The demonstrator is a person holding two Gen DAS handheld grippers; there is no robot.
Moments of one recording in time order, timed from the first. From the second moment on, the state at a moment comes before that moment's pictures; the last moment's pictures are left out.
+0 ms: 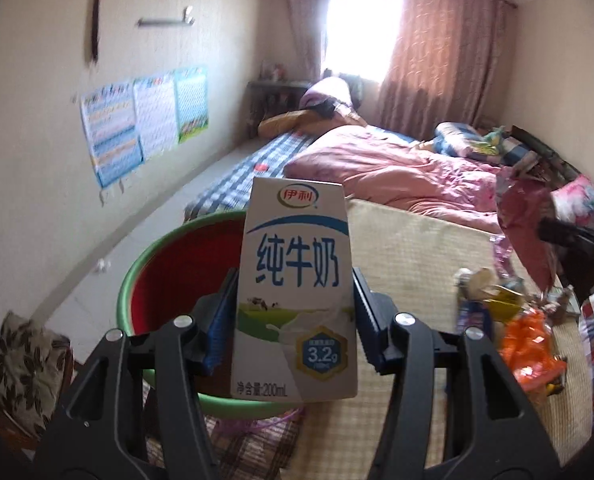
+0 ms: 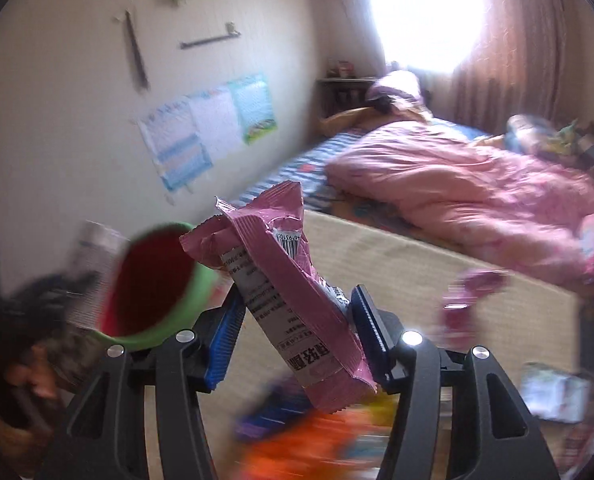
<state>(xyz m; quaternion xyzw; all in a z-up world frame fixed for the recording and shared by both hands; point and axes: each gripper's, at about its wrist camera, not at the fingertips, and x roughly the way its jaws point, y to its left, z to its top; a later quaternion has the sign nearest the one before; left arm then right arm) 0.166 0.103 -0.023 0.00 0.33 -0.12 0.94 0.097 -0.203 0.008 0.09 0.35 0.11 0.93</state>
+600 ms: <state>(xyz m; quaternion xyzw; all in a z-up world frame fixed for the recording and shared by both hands) 0.212 0.159 -0.057 -0.02 0.37 -0.10 0.92 0.192 -0.063 -0.020 0.20 0.40 0.18 0.88</state>
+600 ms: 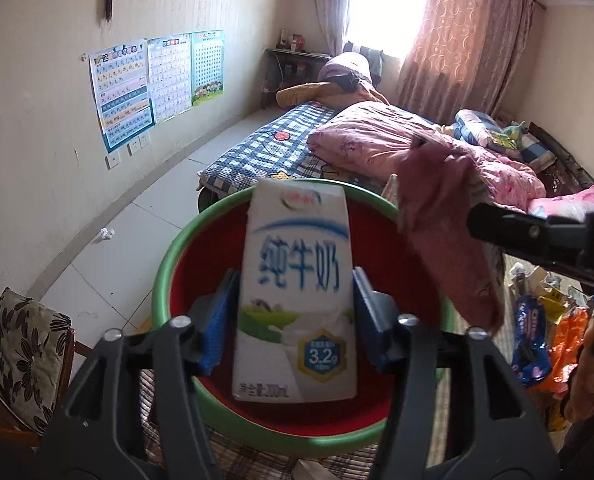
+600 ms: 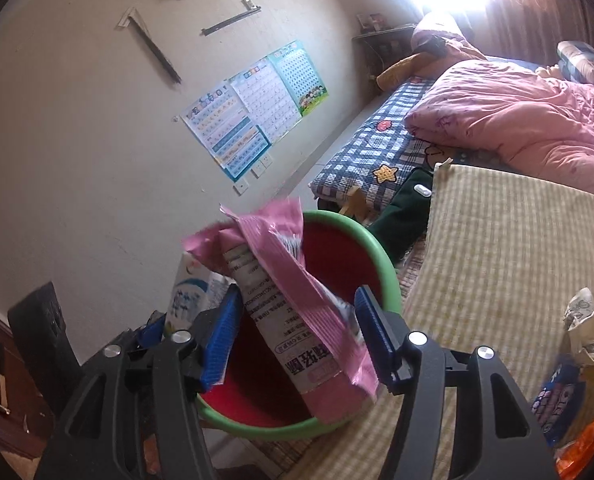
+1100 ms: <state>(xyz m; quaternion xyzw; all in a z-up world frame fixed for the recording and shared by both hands) 0.186 0.126 -0.041 -0.01 0.34 -0.15 0.93 0.127 -0.093 0.013 0.15 0.32 0.14 0.92</state>
